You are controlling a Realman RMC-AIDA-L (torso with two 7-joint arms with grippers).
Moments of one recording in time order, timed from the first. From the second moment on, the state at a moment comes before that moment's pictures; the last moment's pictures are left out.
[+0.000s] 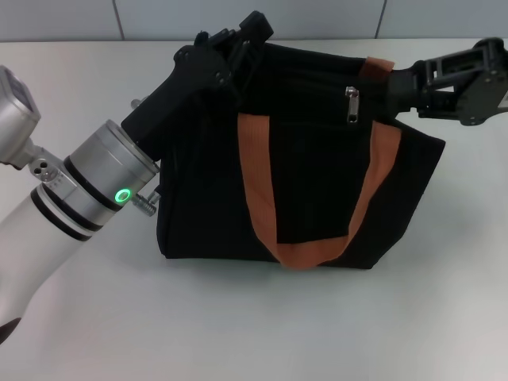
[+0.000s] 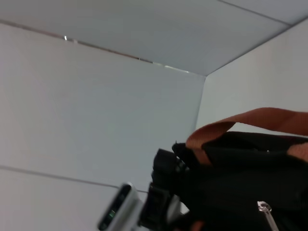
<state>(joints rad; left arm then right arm) -0.70 -2.08 0.14 -0.18 1.79 1.60 -0.76 0.68 1.89 -0.72 -0.67 -1.87 -1.86 2.59</state>
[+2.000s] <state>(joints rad) -0.79 -2.08 0.13 -0.25 1.84 1.58 -0.65 0.34 2.08 -0.64 -0.79 -1.71 -1.74 1.56</state>
